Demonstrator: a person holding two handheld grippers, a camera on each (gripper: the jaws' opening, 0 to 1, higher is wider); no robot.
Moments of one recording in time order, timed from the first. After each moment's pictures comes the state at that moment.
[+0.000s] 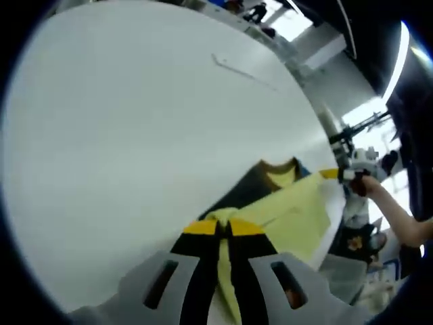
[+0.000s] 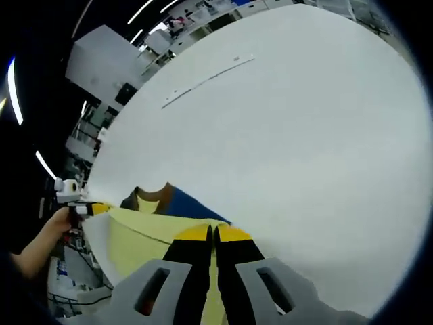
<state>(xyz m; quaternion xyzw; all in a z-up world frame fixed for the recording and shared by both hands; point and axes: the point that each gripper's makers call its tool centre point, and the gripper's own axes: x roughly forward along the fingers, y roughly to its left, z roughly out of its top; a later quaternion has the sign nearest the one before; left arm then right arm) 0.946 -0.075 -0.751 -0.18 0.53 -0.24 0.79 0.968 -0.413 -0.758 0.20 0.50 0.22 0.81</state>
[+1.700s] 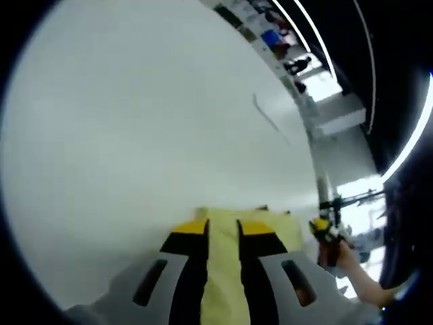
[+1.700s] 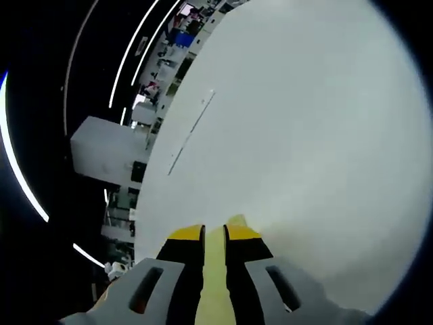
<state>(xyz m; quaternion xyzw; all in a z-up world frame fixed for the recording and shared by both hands) 0.946 -0.086 -0.724 -0.35 0.46 -0.14 0.80 0.999 -0.424 -0.741 0.45 0.39 0.13 0.79</state>
